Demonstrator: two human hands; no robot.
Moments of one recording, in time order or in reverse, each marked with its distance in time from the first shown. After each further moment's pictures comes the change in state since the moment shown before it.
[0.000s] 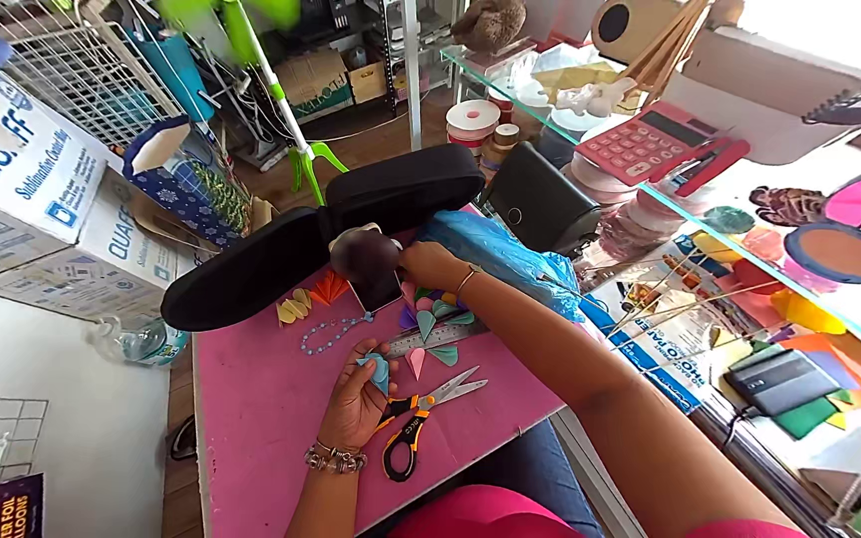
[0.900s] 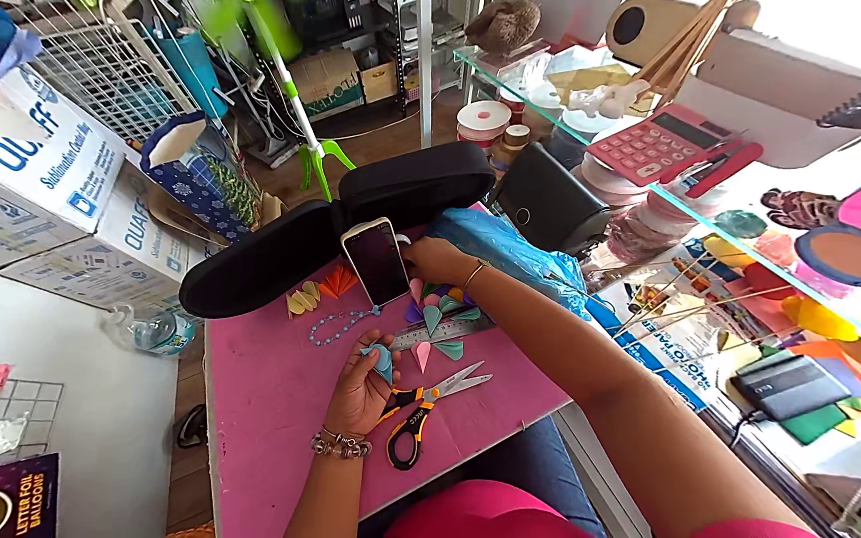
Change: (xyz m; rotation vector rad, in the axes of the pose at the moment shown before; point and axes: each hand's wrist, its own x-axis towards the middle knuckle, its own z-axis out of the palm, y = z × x) left_hand 0.000 0.002 0.002 -0.042 0.042 0.013; right_hand 0.007 0.002 -0.009 0.057 -0.097 0.004
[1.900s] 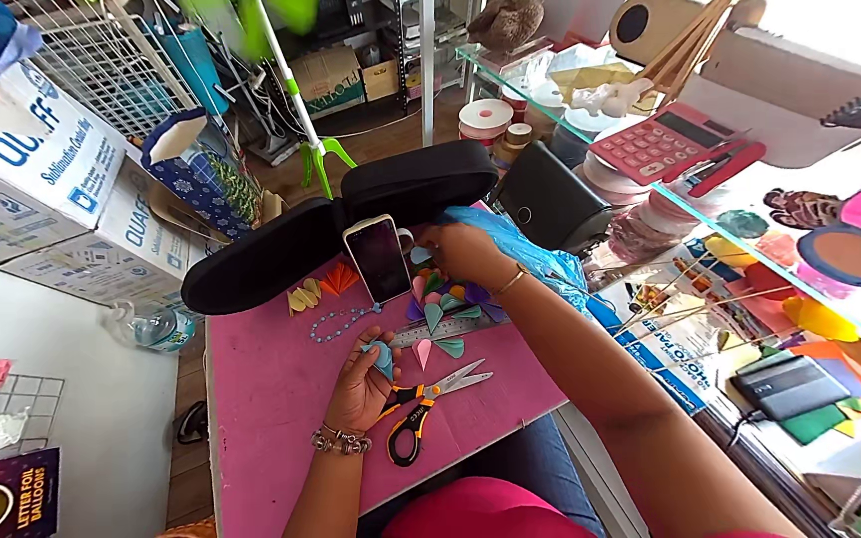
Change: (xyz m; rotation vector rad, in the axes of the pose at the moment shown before) left_hand -0.001 0.000 -0.001 -0.015 -0.001 0.003; right_hand -0.047 0.002 -0.015 0.054 0.288 0.131
